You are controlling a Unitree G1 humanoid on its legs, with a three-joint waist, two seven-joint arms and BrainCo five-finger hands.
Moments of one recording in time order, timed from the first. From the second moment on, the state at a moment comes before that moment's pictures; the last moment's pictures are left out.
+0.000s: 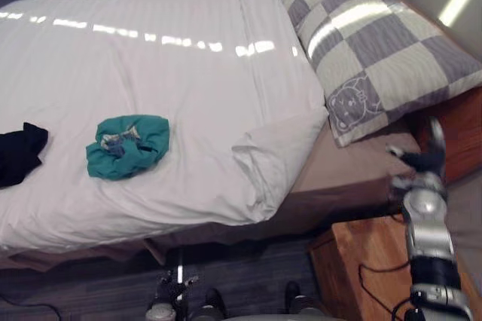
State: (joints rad) left arm 0.08 0.09 0.12 0.93 0.21 0.01 0.15; right arm -0.33 -0.43 -0.18 0.17 -0.13 -0.01 -0.24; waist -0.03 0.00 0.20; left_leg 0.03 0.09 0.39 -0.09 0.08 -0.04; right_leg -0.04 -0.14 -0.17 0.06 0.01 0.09
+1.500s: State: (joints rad) left arm 0.00 0.09 0.05 0.90 0.17 0.02 0.15; right arm -0.27 -0.25 -0.49 0.48 -0.03 -0.01 -0.20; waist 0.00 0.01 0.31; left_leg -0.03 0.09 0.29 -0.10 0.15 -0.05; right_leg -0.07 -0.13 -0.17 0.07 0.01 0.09
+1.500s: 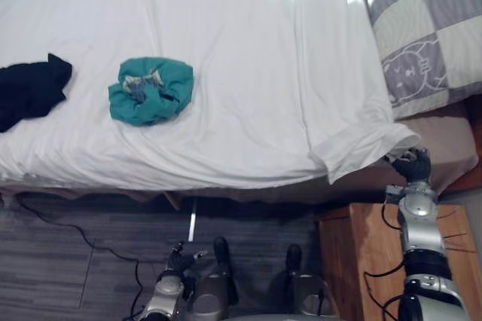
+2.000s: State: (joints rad) left arm 0.06 0.03 0.16 0.90 0.16 0.05 0.16; right arm -0.11 -0.22 -0.75 0.14 0.26 0.00 -0.52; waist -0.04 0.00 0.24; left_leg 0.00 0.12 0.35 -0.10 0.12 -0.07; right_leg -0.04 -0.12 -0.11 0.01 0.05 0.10
